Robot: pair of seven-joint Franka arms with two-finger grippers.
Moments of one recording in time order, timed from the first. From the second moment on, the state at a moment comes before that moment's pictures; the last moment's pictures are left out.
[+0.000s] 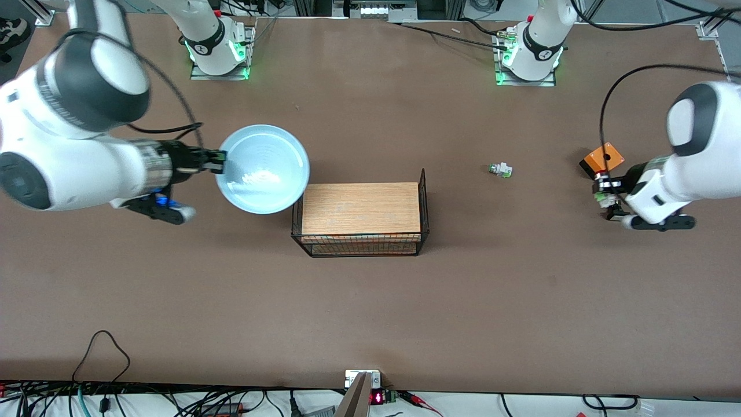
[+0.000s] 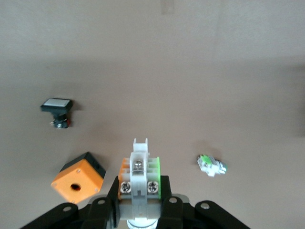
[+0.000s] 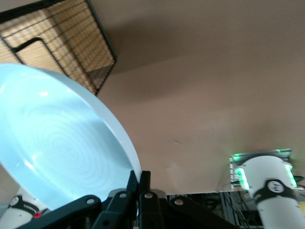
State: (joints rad) left arm 0.06 0.25 -0.02 -1.69 -0.02 1.67 0.01; right arm 0.22 0.50 0.05 -1.15 0.35 1.23 0.61
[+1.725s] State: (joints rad) left arm 0.07 0.26 -0.01 -1.45 -0.02 1.46 0.06; right arm 0.53 0.61 0.05 -1.33 0.34 1.82 0.84
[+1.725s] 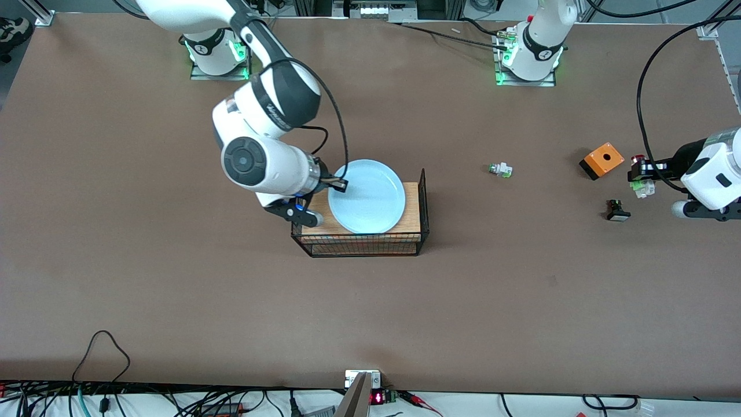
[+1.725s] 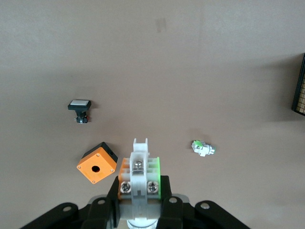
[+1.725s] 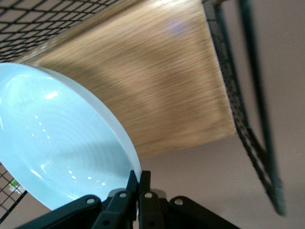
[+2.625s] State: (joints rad) left arm 0.07 0.26 -0.02 -1.45 -0.02 1.46 0.06; right arm 0.56 0.67 0.04 -1.33 0.28 1.89 0.84
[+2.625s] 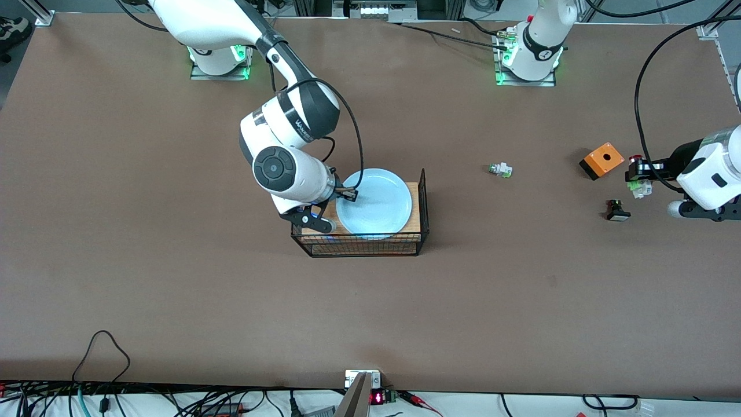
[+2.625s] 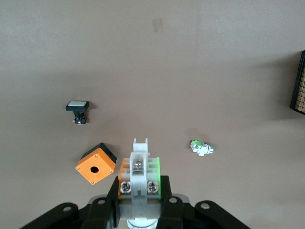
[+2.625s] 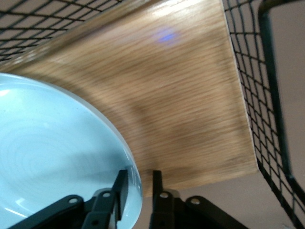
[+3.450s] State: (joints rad) left arm 0.06 0.26 -0.03 -1.45 -0.02 1.46 0.06; right arm 0.54 0.57 0.03 -1.27 0.28 1.96 0.82
